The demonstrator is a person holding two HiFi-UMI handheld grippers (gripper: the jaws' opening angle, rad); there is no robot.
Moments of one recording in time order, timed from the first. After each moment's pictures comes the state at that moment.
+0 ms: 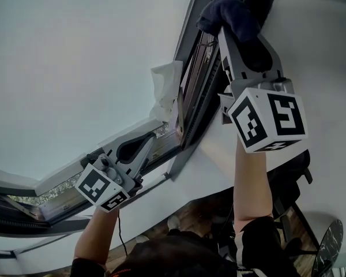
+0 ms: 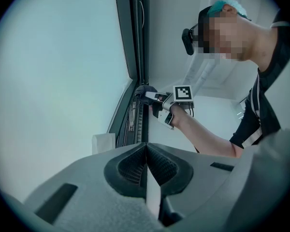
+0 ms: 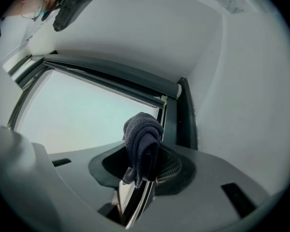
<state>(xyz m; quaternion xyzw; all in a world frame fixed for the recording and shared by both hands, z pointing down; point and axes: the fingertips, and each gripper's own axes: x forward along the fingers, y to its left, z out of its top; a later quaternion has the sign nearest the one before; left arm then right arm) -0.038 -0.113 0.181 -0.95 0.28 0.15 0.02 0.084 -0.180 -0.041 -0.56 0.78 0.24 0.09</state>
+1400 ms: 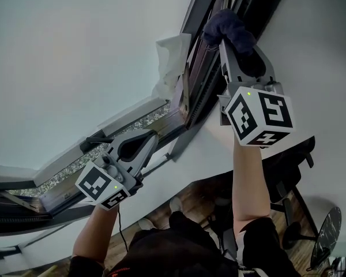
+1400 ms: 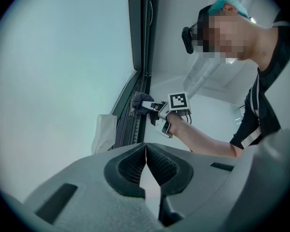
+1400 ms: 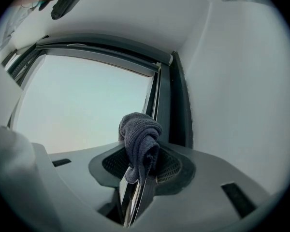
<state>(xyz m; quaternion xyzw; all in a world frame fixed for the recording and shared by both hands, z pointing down) -0.051 -0.093 0.234 -0.96 0.26 0.13 -0.03 0.095 -0.198 0.061 -0.61 0.77 0.16 0.04</state>
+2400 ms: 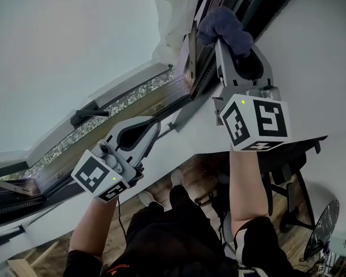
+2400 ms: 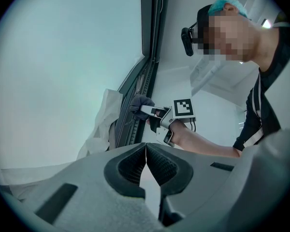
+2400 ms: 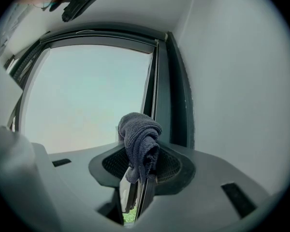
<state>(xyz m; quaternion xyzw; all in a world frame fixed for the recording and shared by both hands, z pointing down) -0.035 -0.094 0.304 -0.95 0.27 0.09 -0.09 0.097 -0.206 0.183 -0.60 0.79 0.10 0.01</state>
